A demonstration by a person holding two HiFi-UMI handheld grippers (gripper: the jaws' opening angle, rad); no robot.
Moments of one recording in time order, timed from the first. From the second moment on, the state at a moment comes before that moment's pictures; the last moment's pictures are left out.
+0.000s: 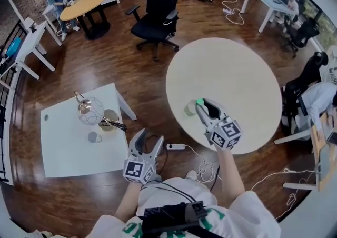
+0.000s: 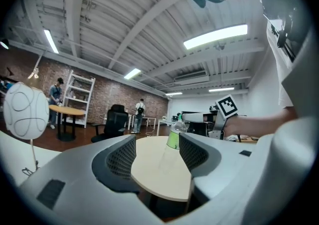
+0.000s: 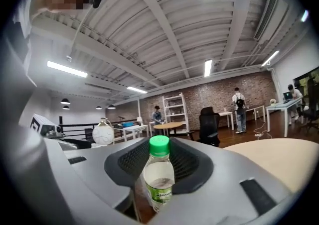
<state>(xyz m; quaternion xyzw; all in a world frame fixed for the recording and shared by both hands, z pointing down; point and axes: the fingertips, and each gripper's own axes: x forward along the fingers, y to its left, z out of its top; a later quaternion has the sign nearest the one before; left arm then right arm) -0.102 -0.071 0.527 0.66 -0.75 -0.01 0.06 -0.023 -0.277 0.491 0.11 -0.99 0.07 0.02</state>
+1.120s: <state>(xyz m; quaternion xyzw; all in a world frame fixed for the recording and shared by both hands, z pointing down) -0.218 0.265 0.570 0.33 -0.94 -0.03 0.10 -0.311 0.140 0.587 -0.32 -0.94 0.01 0.12</state>
